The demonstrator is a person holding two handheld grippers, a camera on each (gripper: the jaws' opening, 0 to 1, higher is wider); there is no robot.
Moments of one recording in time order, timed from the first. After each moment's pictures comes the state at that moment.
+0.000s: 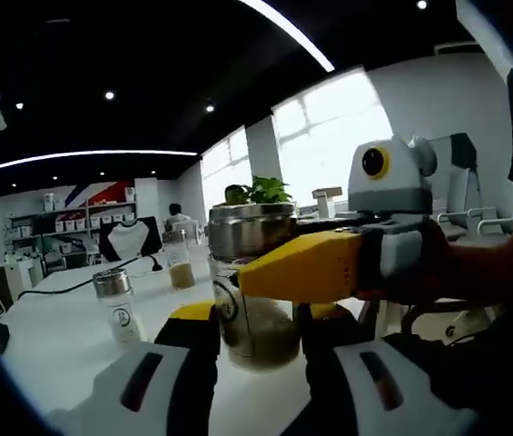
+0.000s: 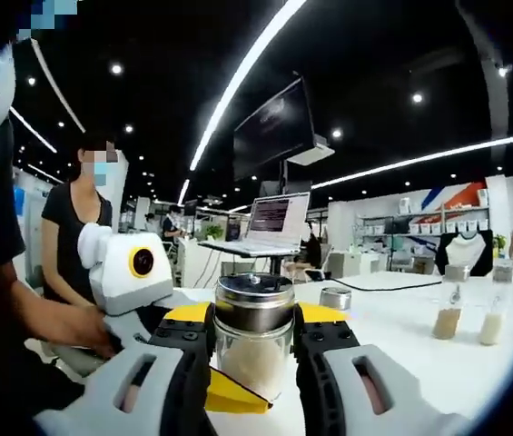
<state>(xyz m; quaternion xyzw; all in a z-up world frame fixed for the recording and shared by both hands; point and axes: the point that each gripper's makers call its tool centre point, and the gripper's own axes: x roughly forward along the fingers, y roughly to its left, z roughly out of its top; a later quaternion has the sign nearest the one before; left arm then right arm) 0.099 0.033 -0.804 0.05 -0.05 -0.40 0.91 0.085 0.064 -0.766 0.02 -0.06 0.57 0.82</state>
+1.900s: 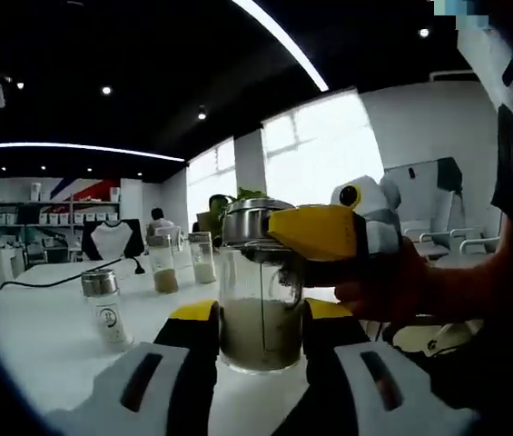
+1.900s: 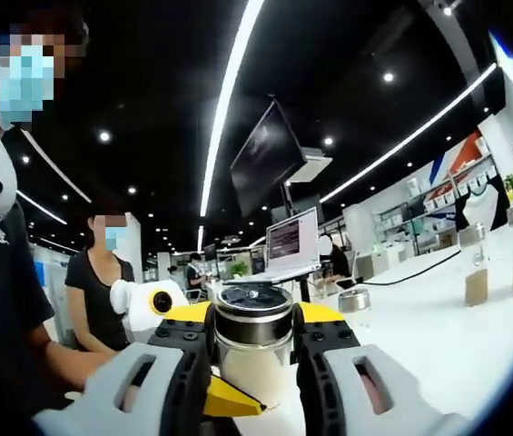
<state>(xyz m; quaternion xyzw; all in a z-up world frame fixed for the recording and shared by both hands) 0.099 0.028 -0.806 0.04 -0.04 -0.42 0.91 0.083 0.056 -0.757 0.13 -0.06 0.59 0.80</state>
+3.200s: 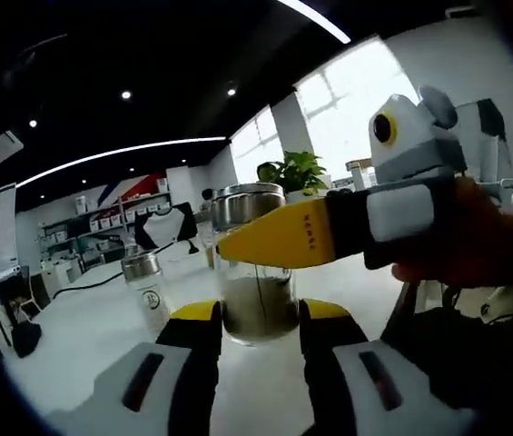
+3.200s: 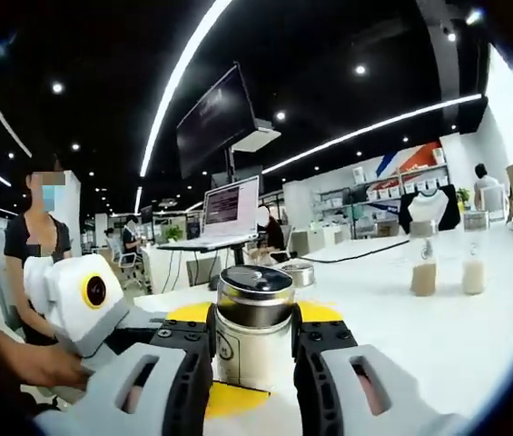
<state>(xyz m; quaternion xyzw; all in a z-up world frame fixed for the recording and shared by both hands) 0.126 0.048 -0.836 0.11 0.01 -0.31 0.94 0.131 0.056 -0.782 0.04 -0.01 0.46 0.89</state>
